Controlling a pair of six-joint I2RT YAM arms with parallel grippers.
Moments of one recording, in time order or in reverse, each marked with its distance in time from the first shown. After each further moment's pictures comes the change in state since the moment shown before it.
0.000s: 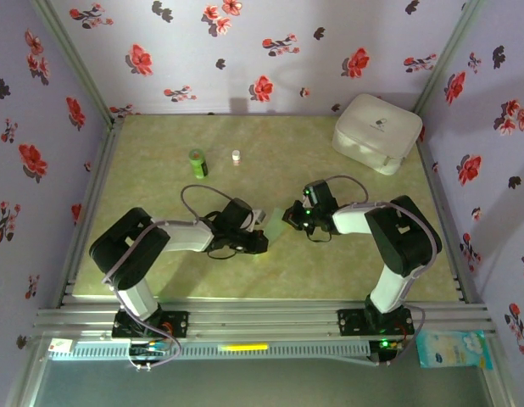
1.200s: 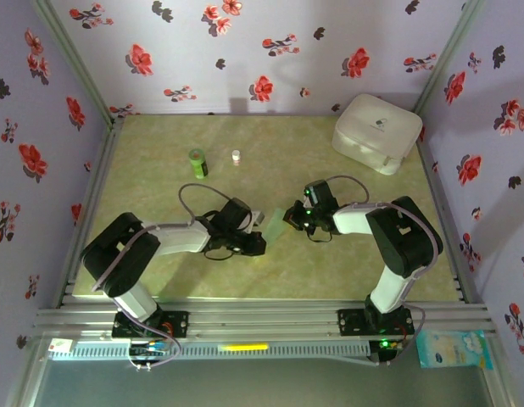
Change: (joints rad) left arm -0.007 -0.067 -0.002 -0.112 0.006 0.026; right arm 0.000 -0.010 0.000 -0.019 0.013 0.000
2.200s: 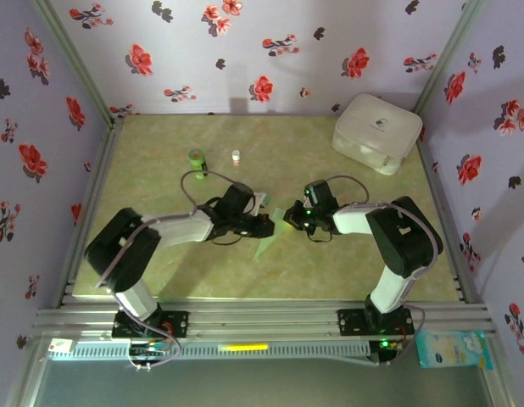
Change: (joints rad) left arm 0.037 0.075 0.164 0.074 0.027 0.008; right arm 0.000 0.000 0.001 -0.001 0.000 0.000
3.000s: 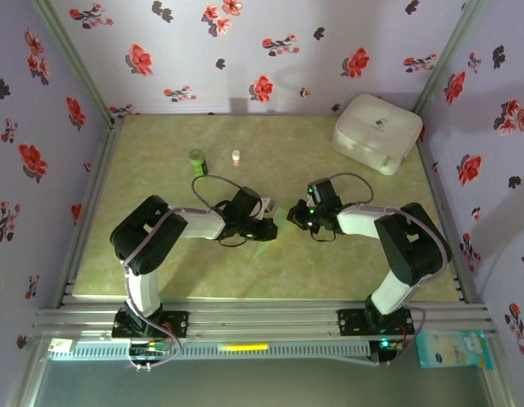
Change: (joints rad) left arm -0.003 0.159 0.002 0.090 -0.015 0.008; right arm -0.008 -0.083 0.005 -0.090 0.027 -0.046
